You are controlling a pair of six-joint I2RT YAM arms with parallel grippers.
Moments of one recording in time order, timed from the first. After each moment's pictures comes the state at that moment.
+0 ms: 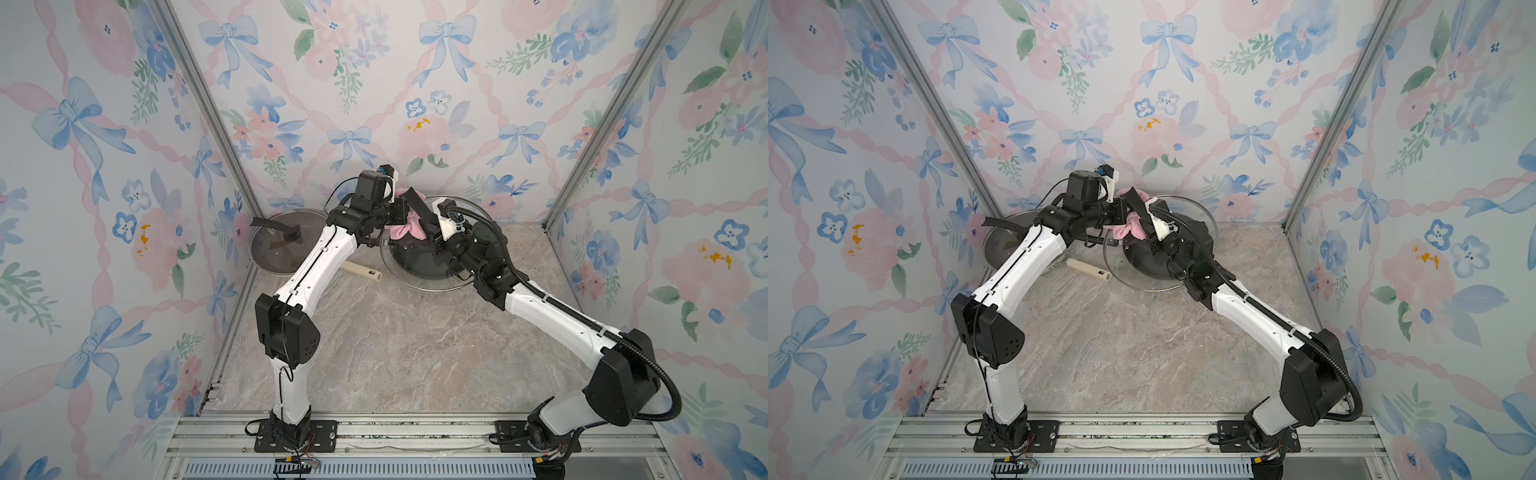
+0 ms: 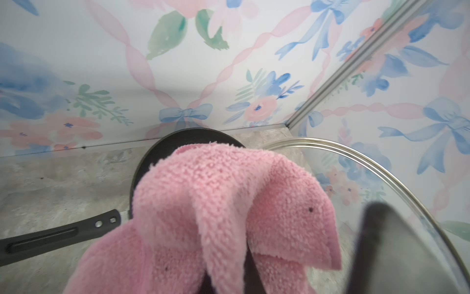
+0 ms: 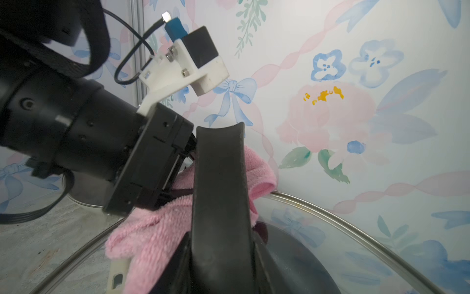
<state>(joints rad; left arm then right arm) -0.44 1.93 2.04 -0.60 0.15 -0.38 0.60 1.52 1.26 0.27 -0.01 -0.18</state>
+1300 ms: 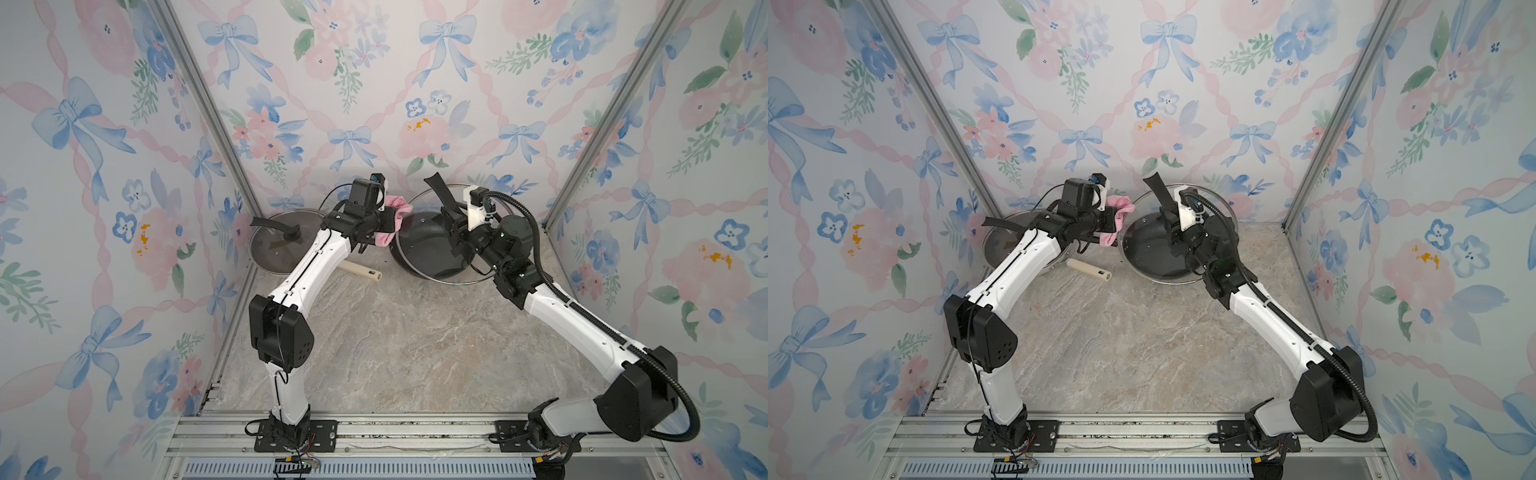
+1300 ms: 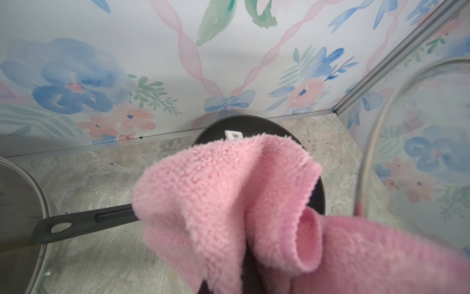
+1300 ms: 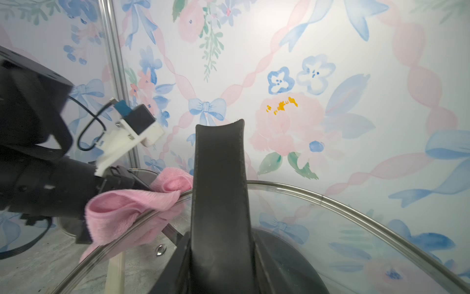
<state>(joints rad) -0.42 1.90 1.95 -0.61 0.06 -0.25 0.49 1.42 1.25 0.26 -0.07 -0.07</state>
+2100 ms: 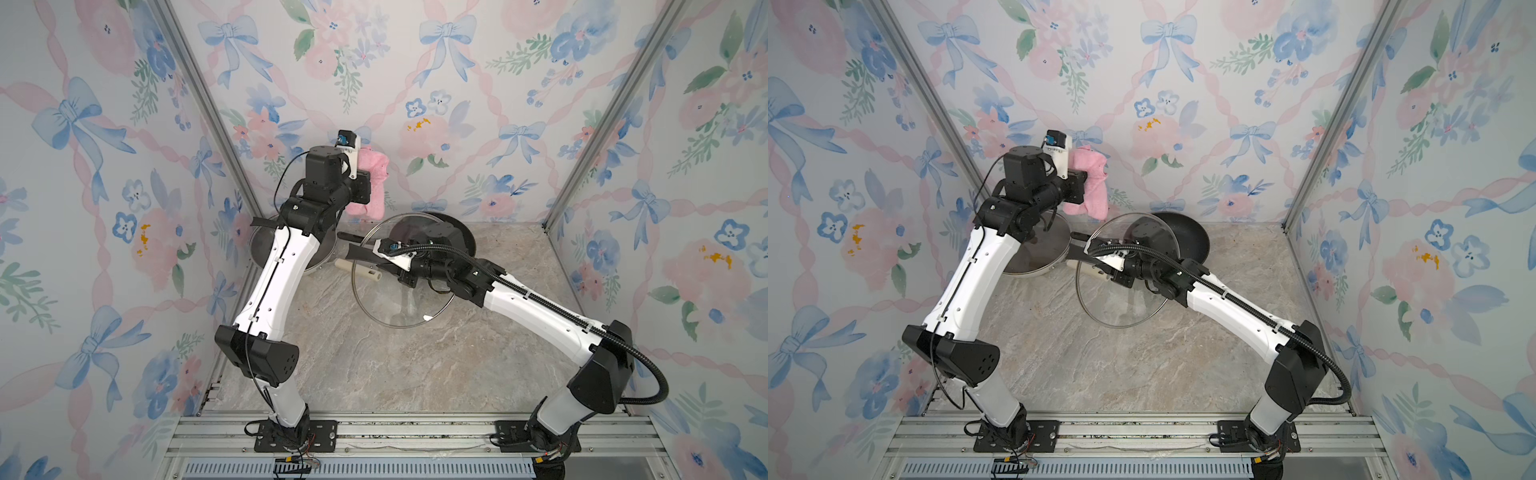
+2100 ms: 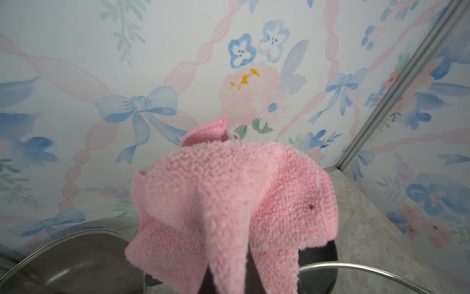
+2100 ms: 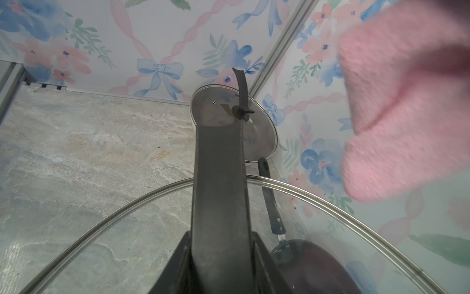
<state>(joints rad) -0.37 1.79 2.16 -0.63 0.09 -0.08 0.80 1.63 1.52 -0.27 -0.25 -0.60</state>
